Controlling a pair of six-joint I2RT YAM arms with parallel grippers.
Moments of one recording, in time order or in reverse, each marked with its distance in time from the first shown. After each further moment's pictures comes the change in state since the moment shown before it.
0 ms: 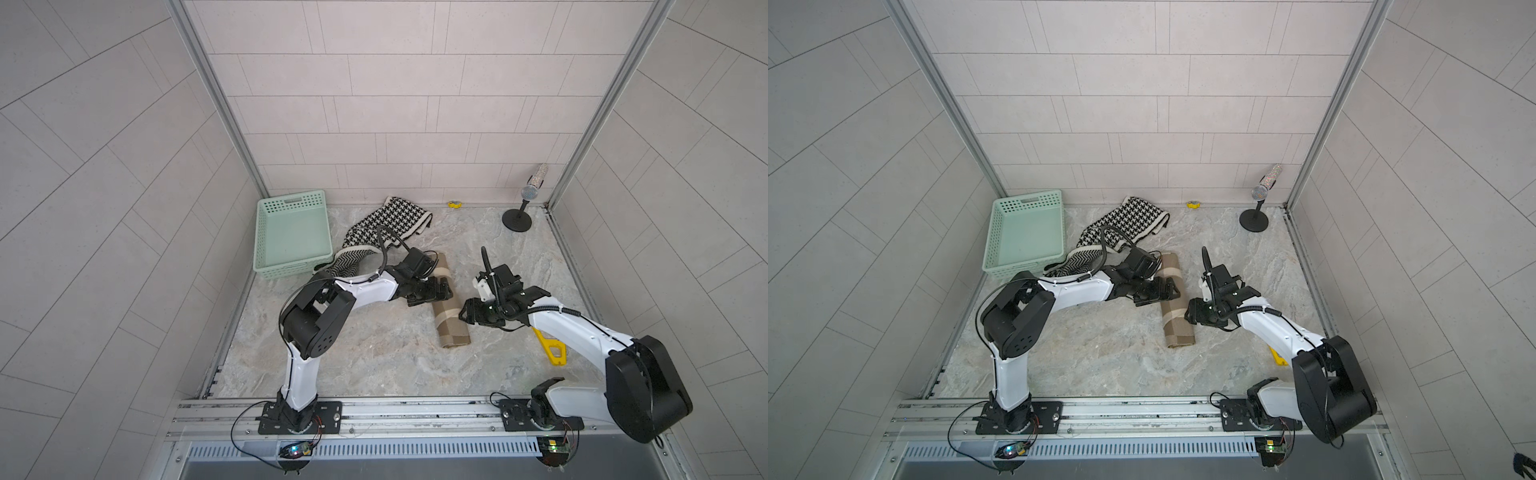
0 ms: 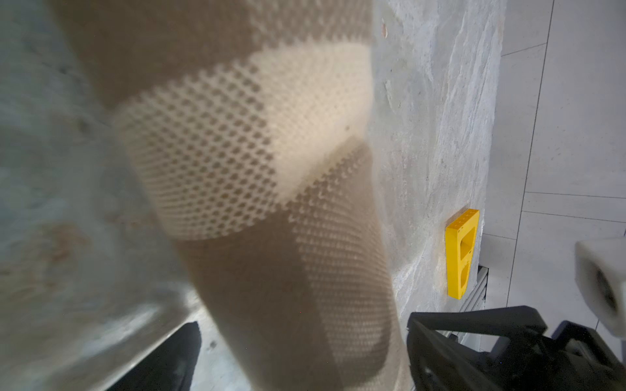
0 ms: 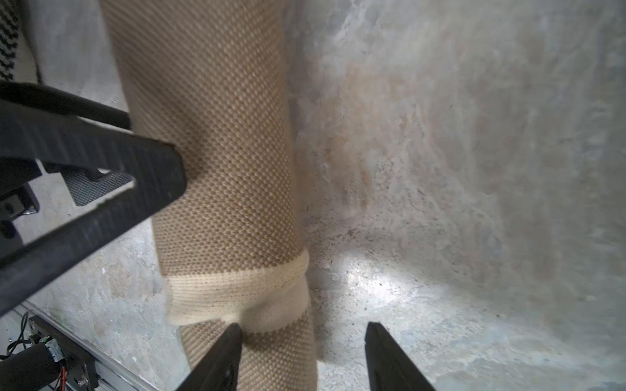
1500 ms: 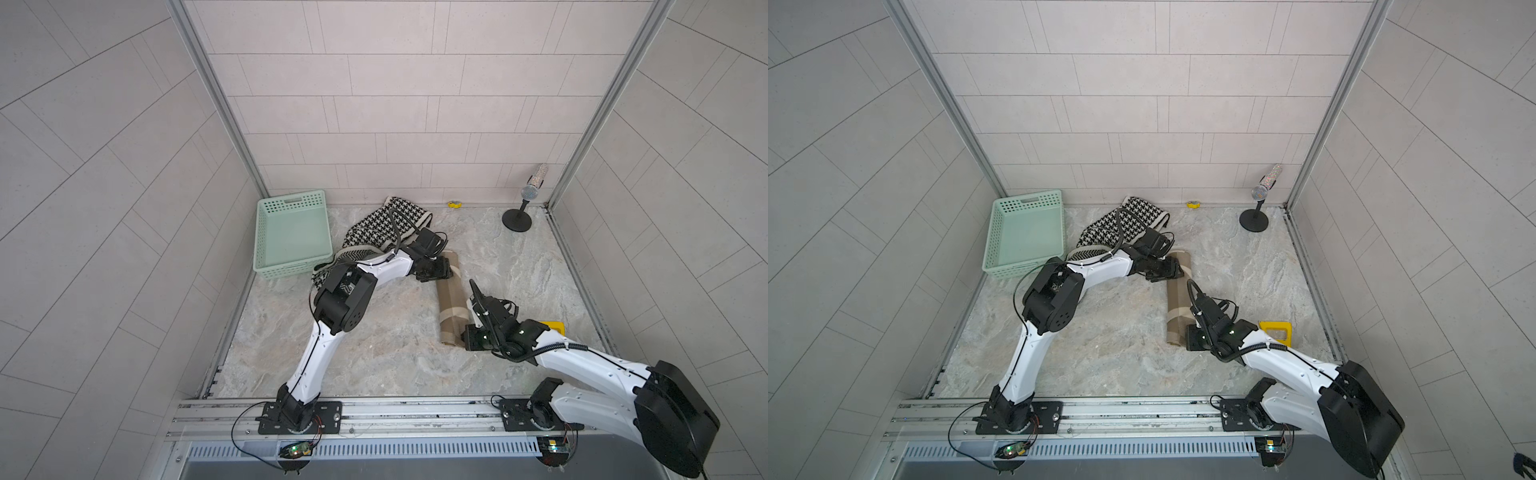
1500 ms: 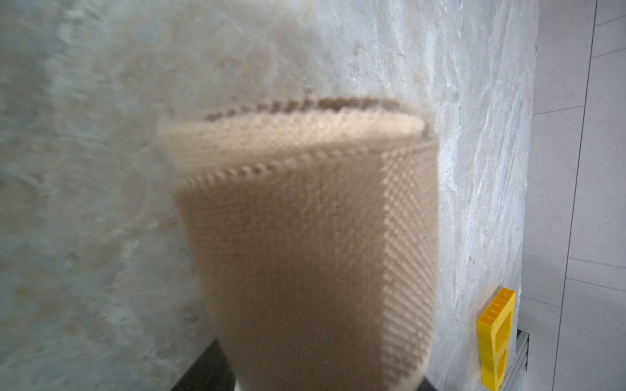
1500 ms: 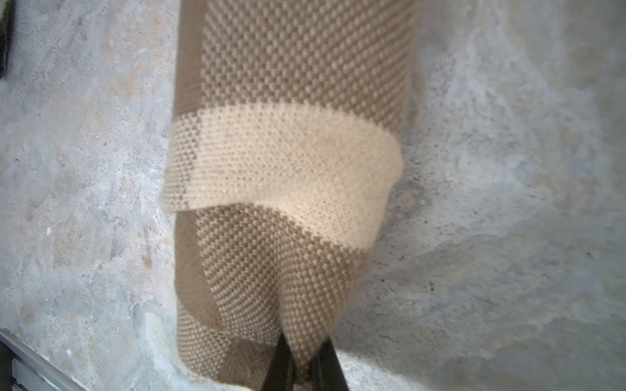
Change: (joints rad) left arm 0.084 0.309 0.459 -0.164 -0.060 0.109; right arm 0.286 -0.204 -0.233 0.132 0.212 0.134
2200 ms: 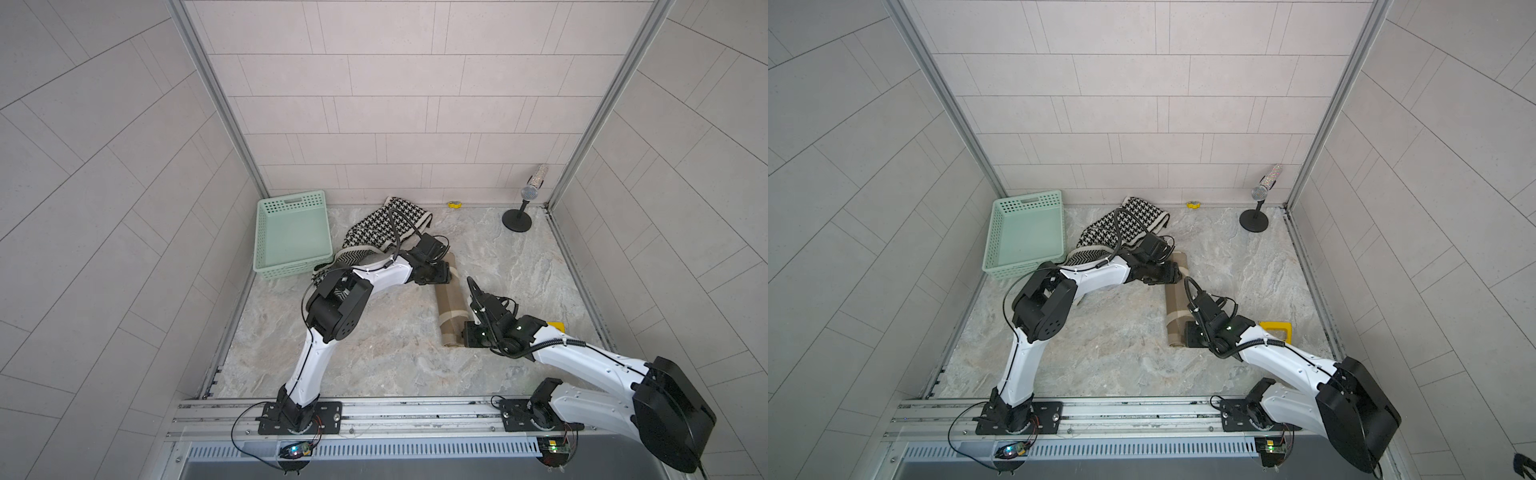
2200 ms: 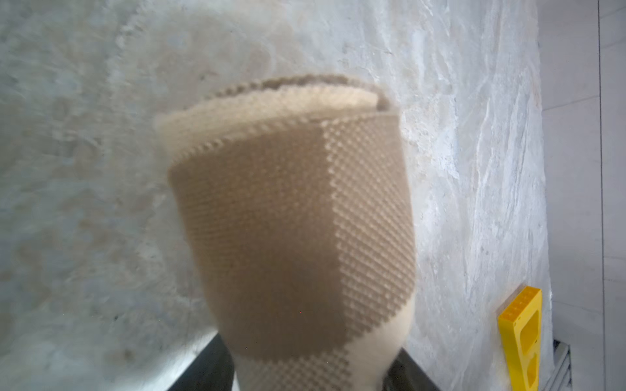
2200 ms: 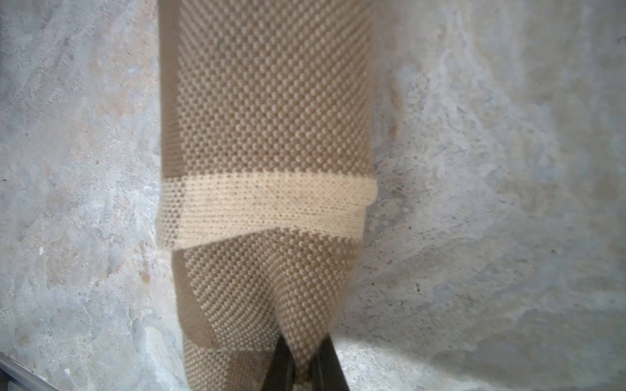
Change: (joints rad) left arm -0.042 -0.074 -0.105 0.053 -0.120 0.007; right arm 0.005 0.022 0.041 -0.018 0.046 0.043
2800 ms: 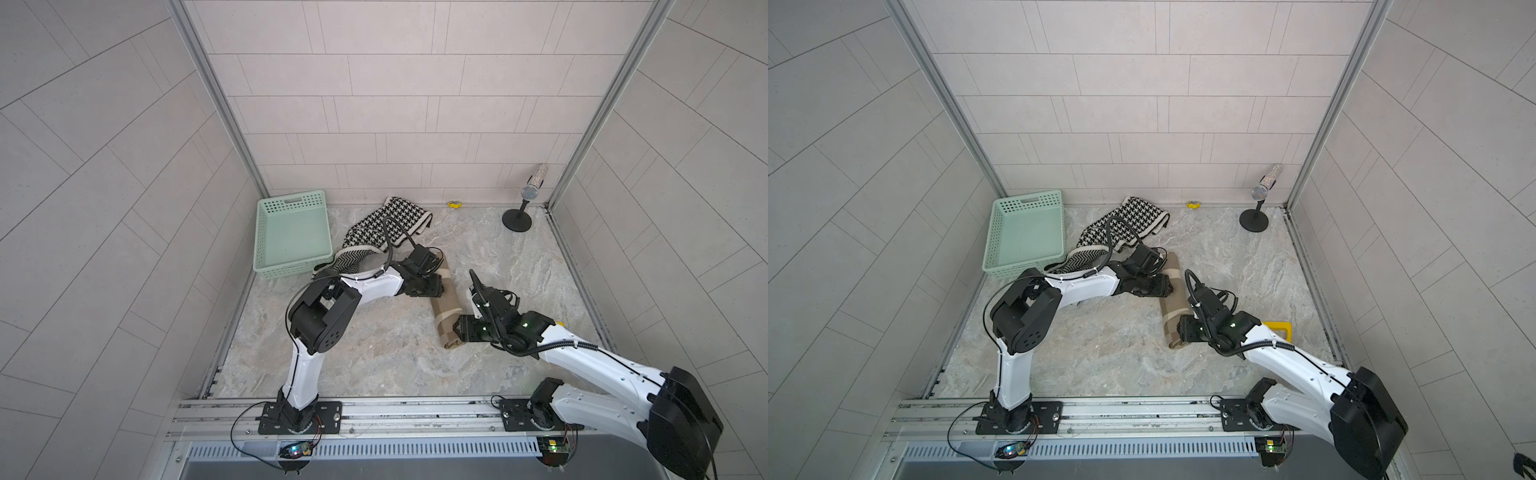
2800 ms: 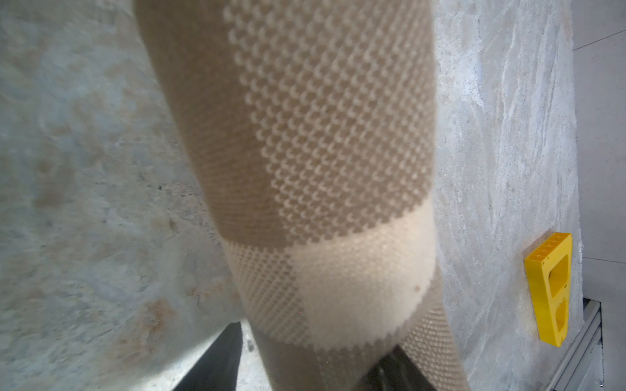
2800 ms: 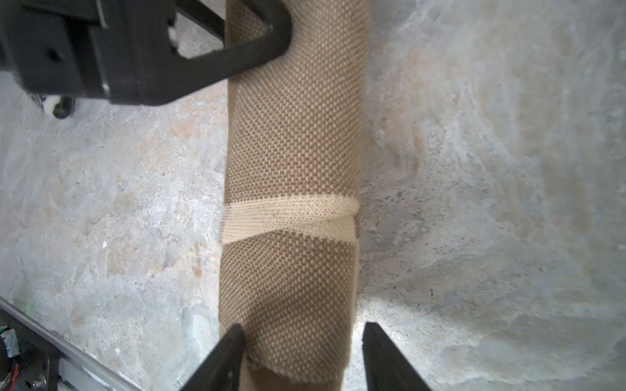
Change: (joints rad) left arm -0.029 -0.193 -0.263 0.027 -0.023 0.046; right arm 0.006 -0.034 0.077 -0.058 -0.017 -0.010
